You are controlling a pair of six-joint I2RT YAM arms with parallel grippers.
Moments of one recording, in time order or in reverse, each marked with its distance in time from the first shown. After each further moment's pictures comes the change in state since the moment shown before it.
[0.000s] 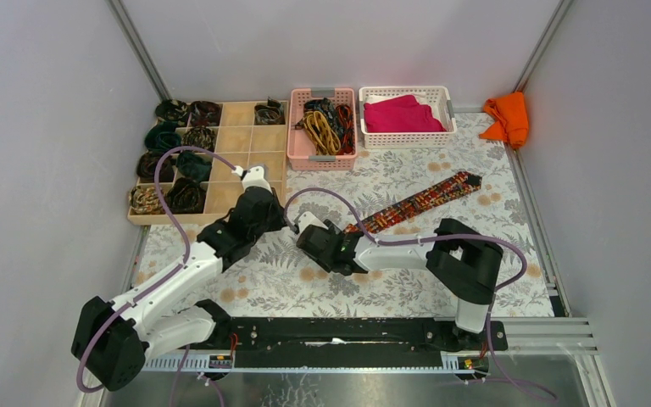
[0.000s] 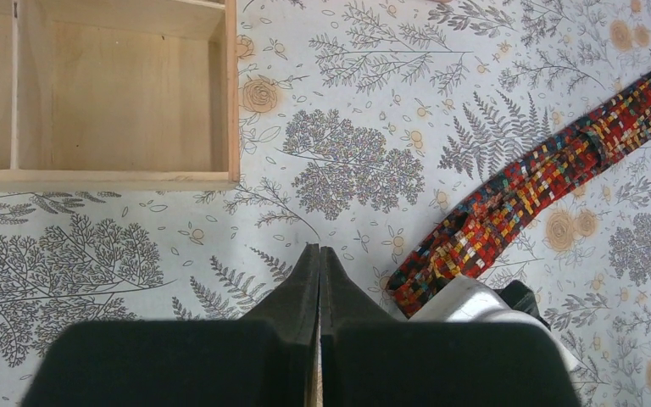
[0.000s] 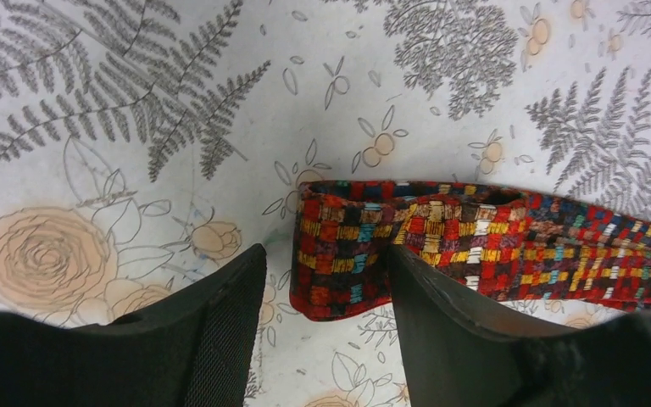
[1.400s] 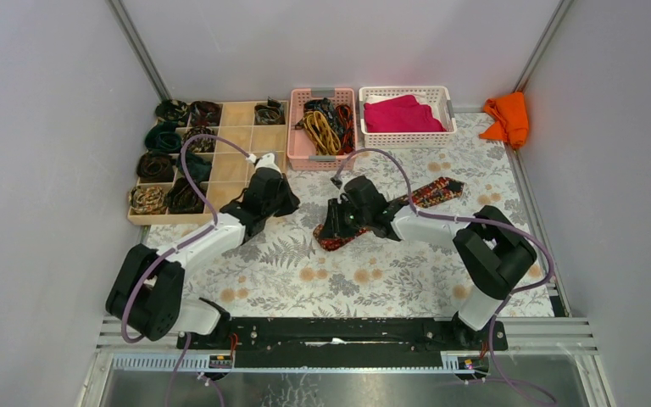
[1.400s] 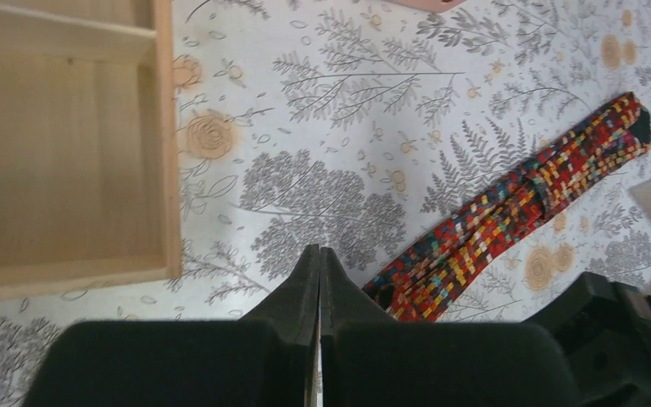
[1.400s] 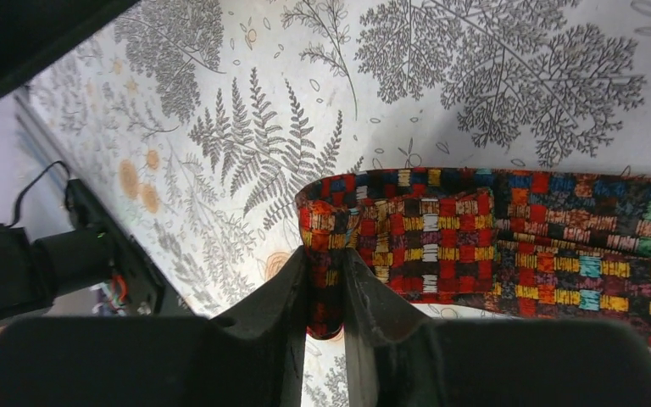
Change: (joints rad) left arm 0.132 0.325 0.064 0.229 0.203 -0.034; right arm -0.366 -0.112 -0.102 0.278 -0.758 0.455
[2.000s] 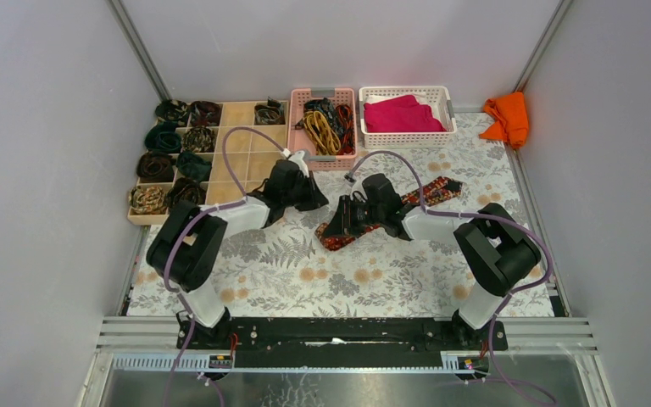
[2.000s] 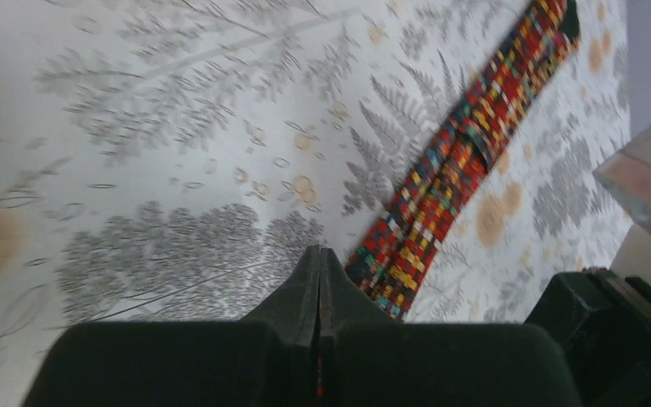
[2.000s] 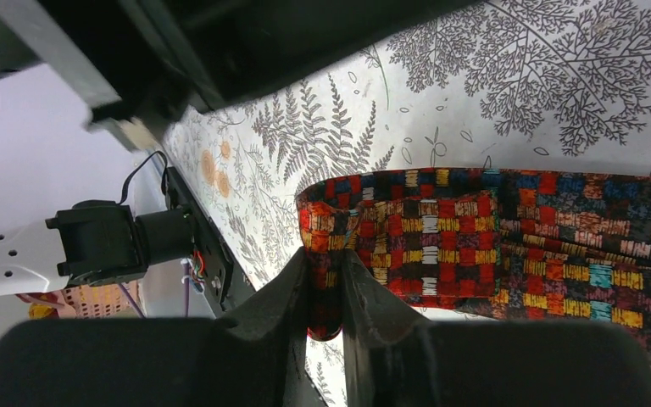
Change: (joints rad) left arm 0.000 0.335 0.129 0.238 0.306 0.043; right arm -0.126 0.000 -0.120 0.206 -0.264 0.145
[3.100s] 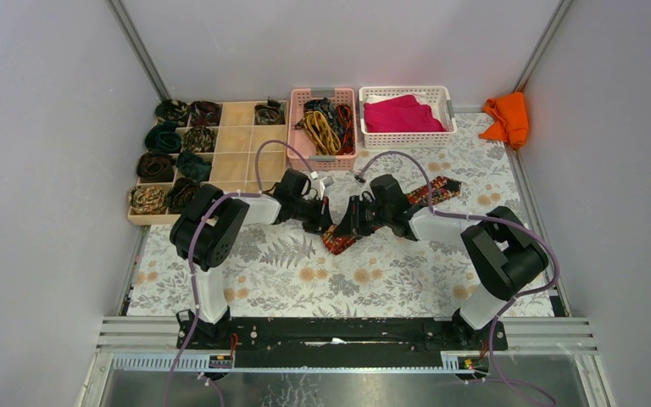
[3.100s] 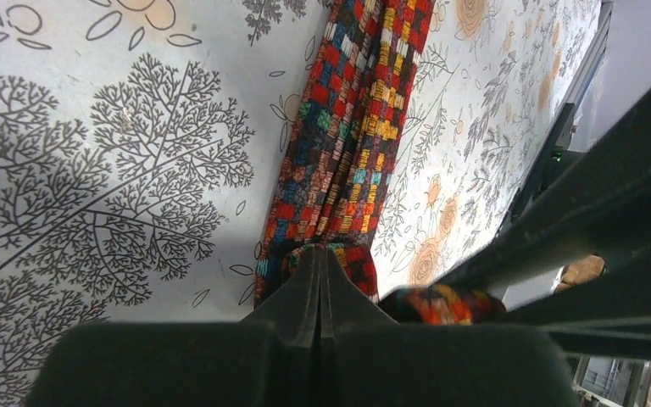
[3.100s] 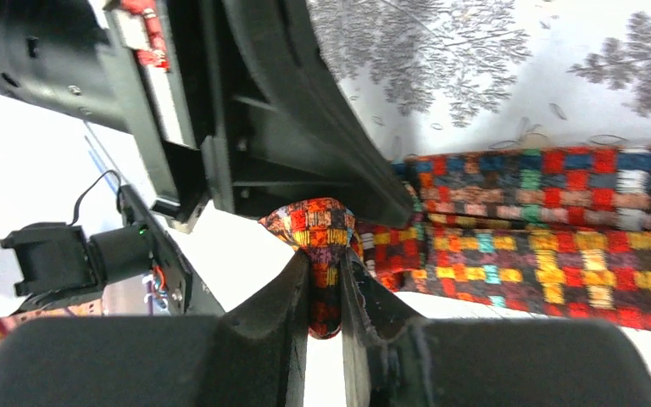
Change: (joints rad) left arm 0.000 0.220 0.058 -0.138 0.560 0.200; right arm -0.041 -0.038 -0.039 -0.051 0.050 -0.049
